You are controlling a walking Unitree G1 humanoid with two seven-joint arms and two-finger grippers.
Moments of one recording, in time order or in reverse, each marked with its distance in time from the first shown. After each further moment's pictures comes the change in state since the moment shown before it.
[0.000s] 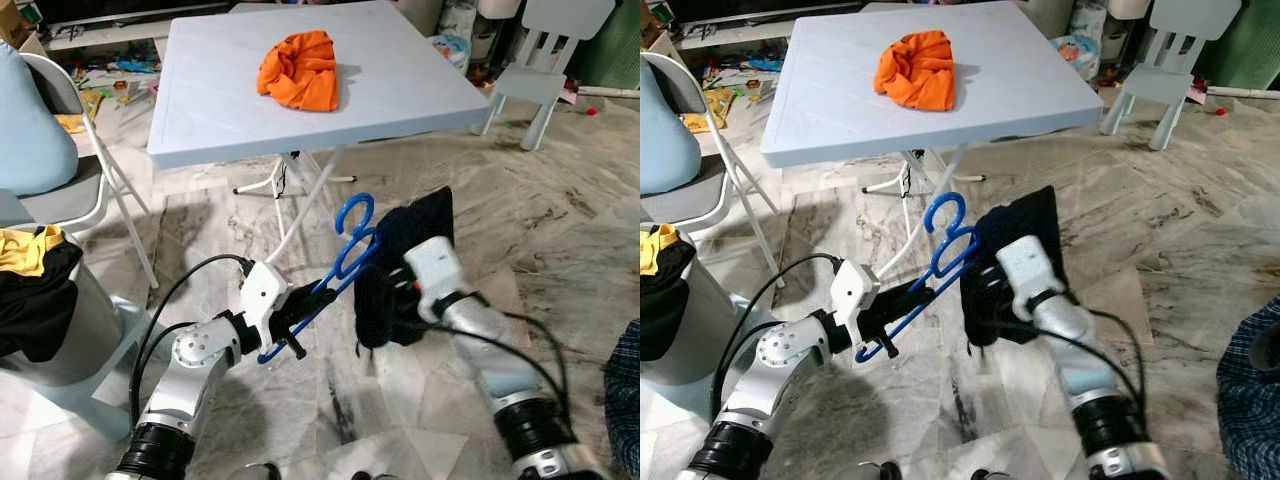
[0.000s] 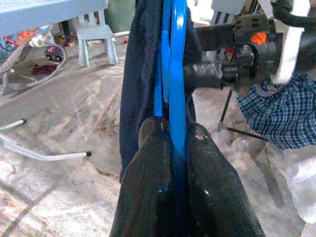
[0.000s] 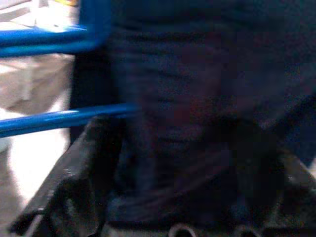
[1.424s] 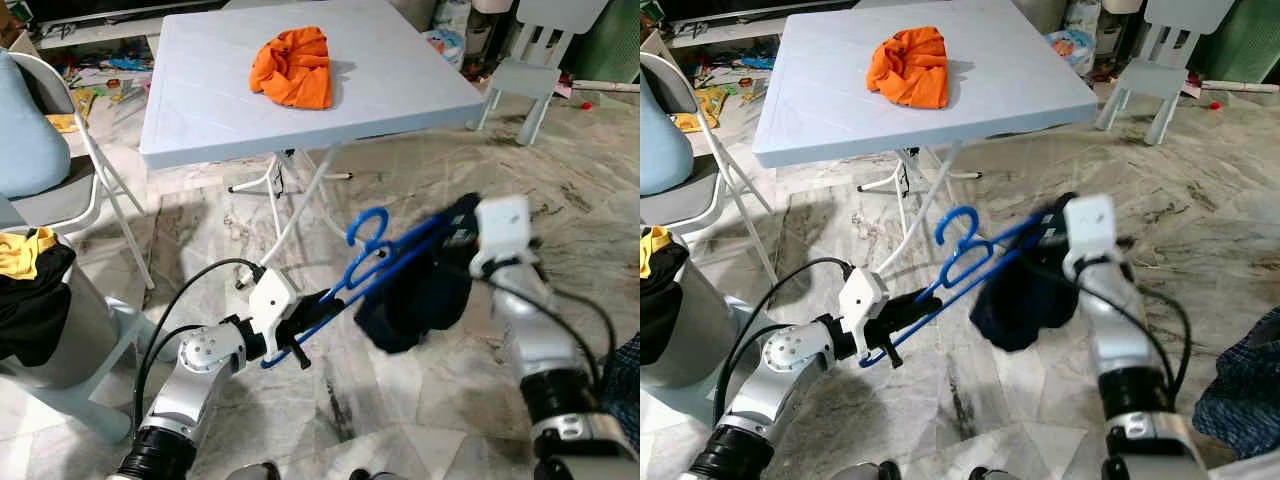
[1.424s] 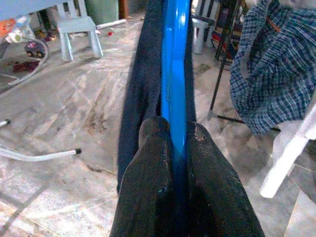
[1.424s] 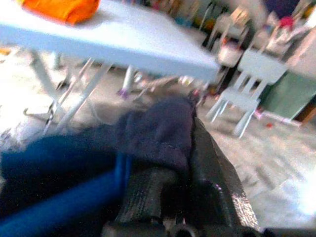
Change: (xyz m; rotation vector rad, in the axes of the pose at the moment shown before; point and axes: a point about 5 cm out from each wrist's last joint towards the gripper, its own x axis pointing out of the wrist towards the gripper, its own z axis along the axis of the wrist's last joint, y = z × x) left arm 0.004 -0.010 -0.005 0.037 0.038 -0.054; right arm 0.000 -0.067 0.029 0.046 -0.128 -0.407
